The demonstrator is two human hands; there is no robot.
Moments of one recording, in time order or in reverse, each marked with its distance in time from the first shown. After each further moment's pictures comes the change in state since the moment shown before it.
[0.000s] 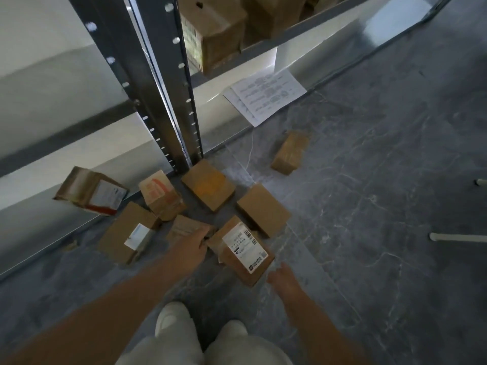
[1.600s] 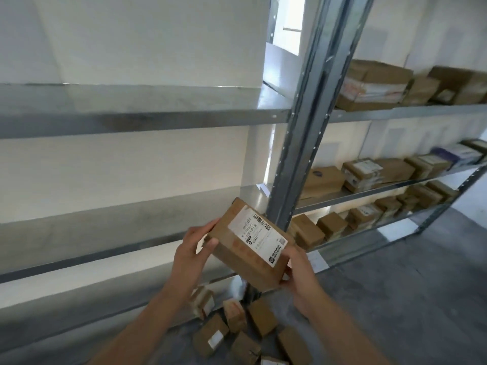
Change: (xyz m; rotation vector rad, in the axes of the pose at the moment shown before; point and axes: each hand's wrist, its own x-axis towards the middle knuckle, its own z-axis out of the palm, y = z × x) left_hand -0.553 0.157 -0.396 -0.716 0.938 0.566; right_hand -0.612 -0.297 0.021 0.253 -0.320 -0.690
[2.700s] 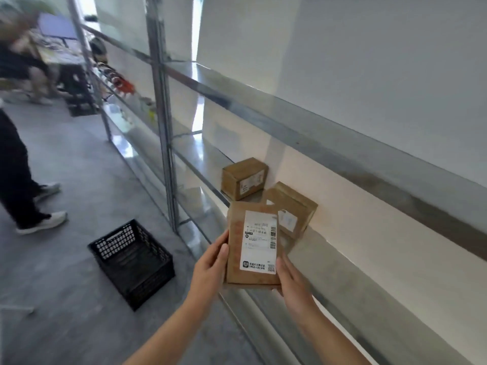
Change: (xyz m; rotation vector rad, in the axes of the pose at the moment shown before) left_hand -0.207 -0.039 -0.466 -0.248 1.195 -0.088; right_hand -0.157 0.125 0.567 -0.759 -1.260 -0.208
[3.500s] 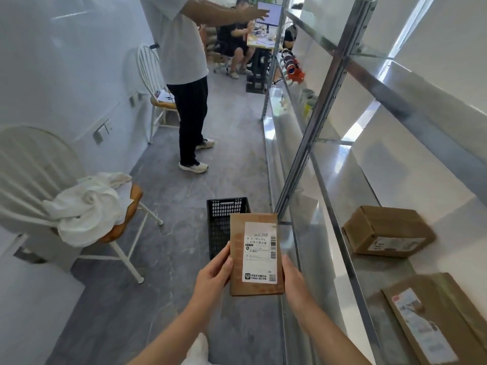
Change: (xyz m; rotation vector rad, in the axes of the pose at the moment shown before) left_hand 0.027 -0.026 -0.136 -0.082 0.669 -0.087; right_hand 0.175 -0.014 0.179 -0.276 -0.669 0.069
